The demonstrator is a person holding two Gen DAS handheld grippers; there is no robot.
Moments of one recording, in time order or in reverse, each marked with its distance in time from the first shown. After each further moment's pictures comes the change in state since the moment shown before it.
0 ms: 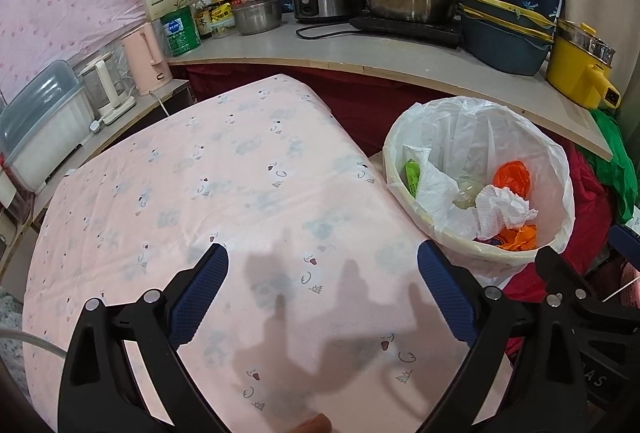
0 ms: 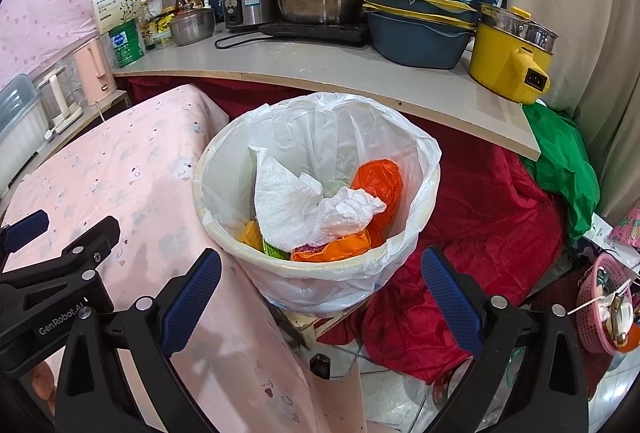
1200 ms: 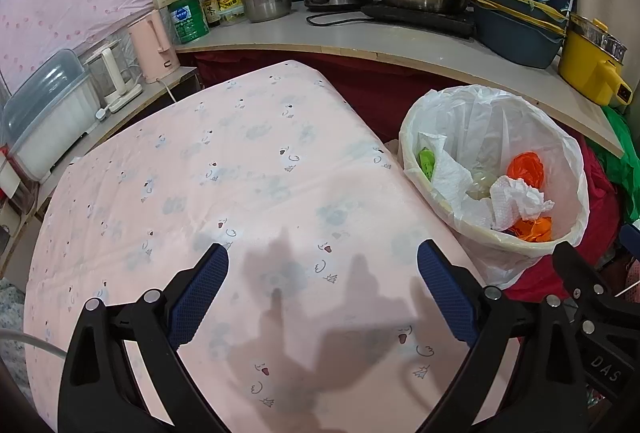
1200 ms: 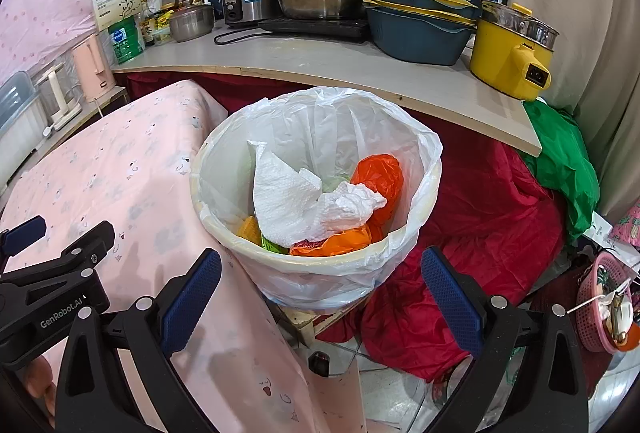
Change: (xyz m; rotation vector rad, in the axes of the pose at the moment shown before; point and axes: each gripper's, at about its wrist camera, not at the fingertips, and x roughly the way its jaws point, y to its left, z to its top) left arm 0.010 0.006 -0.005 -0.016 0.040 0.027; right arm 0.004 0.001 -0.007 -0.002 0.006 -0.004
